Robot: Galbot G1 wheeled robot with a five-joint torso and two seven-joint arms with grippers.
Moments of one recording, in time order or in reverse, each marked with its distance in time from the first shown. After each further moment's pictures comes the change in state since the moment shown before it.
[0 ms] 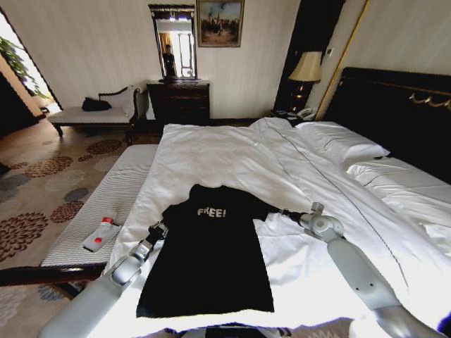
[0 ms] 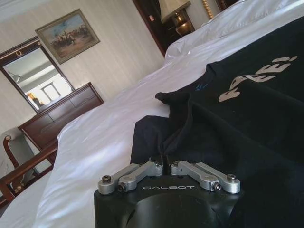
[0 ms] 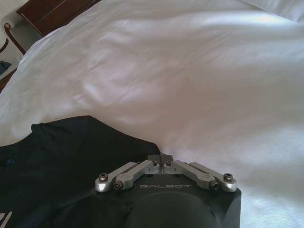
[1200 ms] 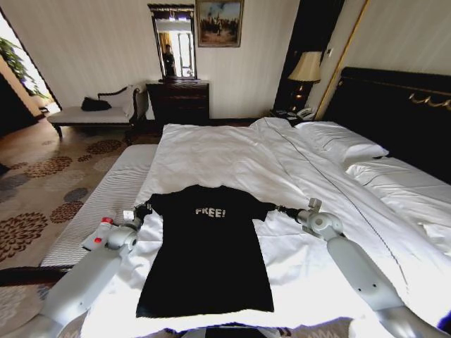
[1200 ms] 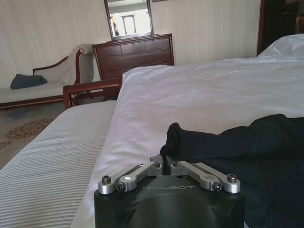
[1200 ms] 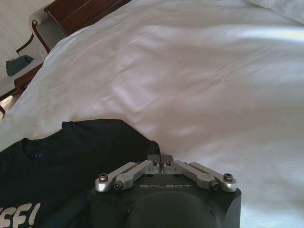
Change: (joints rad) left arm -0.224 -0.007 -0.050 0.079 -0.564 0.264 -0.109; right arm 0.019 -0.021 -0.047 0.082 0.003 0.000 -0.002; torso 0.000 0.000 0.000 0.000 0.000
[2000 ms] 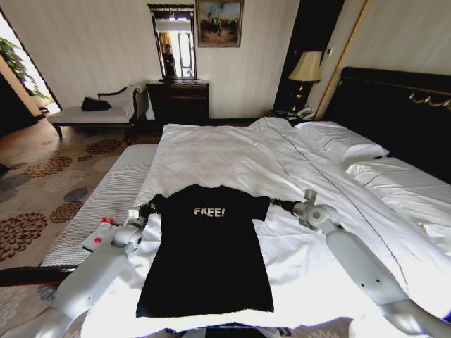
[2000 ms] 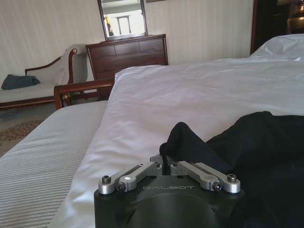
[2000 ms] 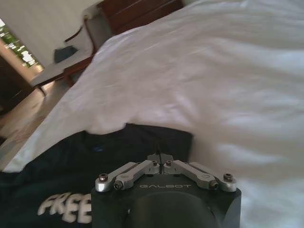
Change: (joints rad) left arm -0.023 -0.046 0.034 0.022 0.032 -0.014 0.000; right arm 0.089 -0.043 -0.140 0.173 0.055 -0.006 0.041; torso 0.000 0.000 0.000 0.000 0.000
